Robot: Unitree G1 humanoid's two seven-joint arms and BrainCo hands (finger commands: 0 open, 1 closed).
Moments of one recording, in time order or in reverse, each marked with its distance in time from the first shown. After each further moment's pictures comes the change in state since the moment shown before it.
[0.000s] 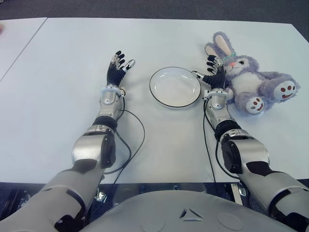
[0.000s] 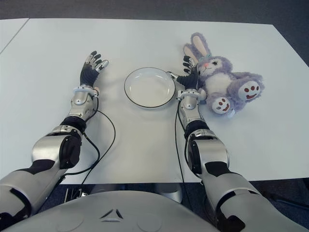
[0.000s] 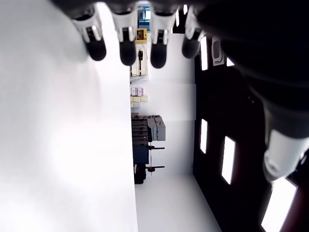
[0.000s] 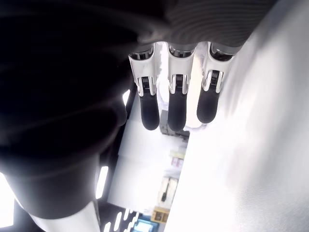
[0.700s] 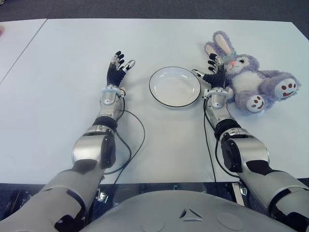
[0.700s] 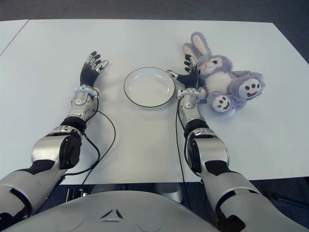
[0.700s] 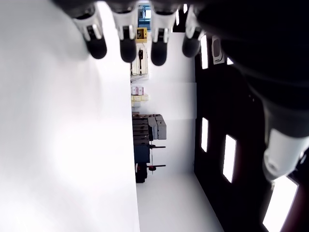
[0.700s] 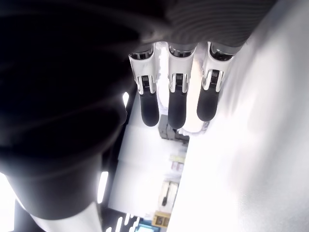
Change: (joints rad) left arm 0.004 -0.001 -0.002 0.000 0.001 0.000 0.000; right arm -0.030 -0.004 0.007 0.014 -0.004 -0.012 -0.024
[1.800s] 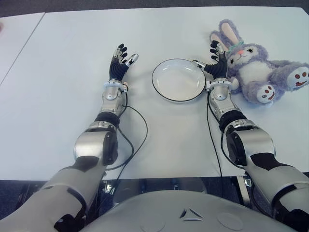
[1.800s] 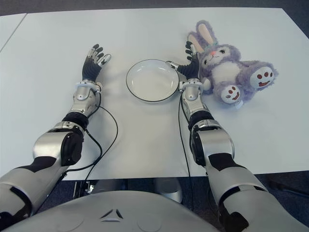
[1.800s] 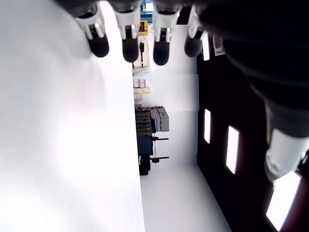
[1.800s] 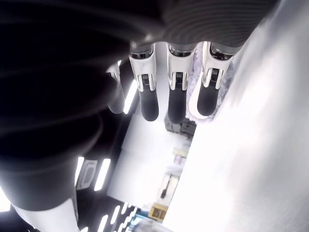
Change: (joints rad) left arm -0.052 -0.017 -0.005 -0.005 0.001 0.000 0.000; right arm -0.091 -0.076 0.085 0.027 -0.064 -0.014 -0.028
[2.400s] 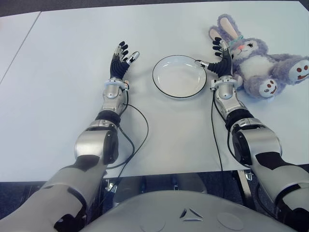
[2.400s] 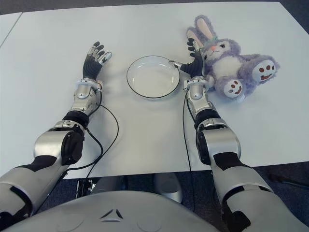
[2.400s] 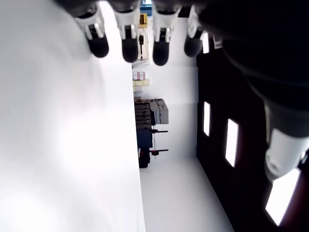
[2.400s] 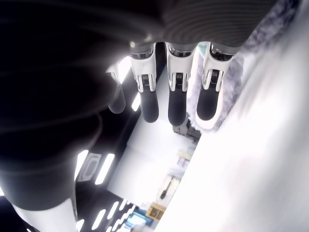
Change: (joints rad) left arm -0.008 -0.003 0.000 -0.005 0.000 0.000 0.000; right arm -0.018 -0.071 0.044 0.000 -0.056 -0.019 -0.008
